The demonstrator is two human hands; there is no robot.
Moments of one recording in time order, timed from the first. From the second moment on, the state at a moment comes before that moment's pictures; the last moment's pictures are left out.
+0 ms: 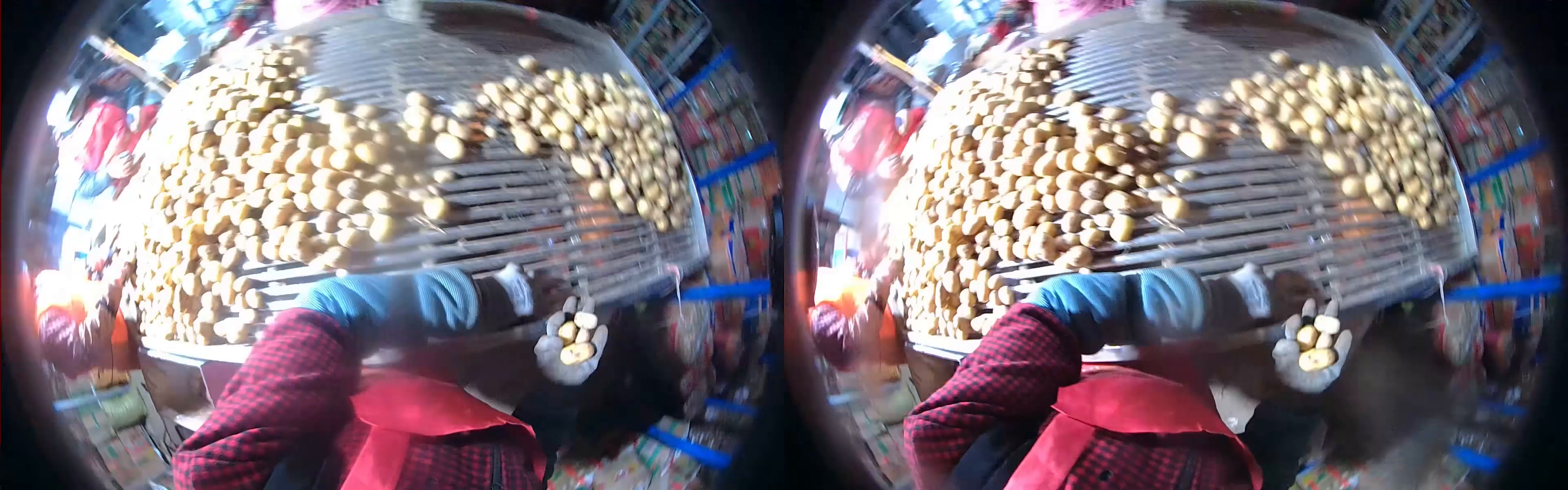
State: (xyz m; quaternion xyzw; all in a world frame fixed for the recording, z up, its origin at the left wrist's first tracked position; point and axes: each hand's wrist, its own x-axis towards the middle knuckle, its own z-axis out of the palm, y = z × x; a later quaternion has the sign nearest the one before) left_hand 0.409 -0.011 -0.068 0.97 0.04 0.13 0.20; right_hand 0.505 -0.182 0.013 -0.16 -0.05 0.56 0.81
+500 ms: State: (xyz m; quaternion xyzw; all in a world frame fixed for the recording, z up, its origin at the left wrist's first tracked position) left_hand 0.207 0.011 0.057 0.88 0.23 0.35 0.23; right_hand 0.395 -0.059 -0.005 -0.09 0.12 0.76 0.63
